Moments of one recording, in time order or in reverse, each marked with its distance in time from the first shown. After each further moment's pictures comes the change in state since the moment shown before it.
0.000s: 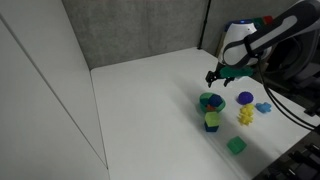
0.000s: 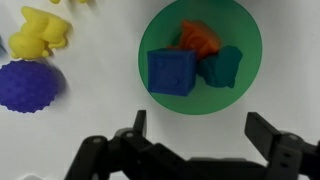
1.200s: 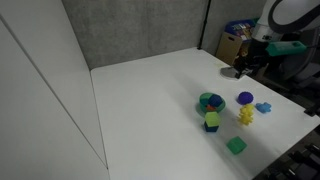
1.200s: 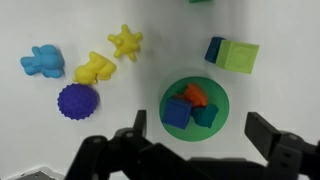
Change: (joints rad) arm -0.092 -0.488 0.055 -0.328 0.021 -0.242 -0.289
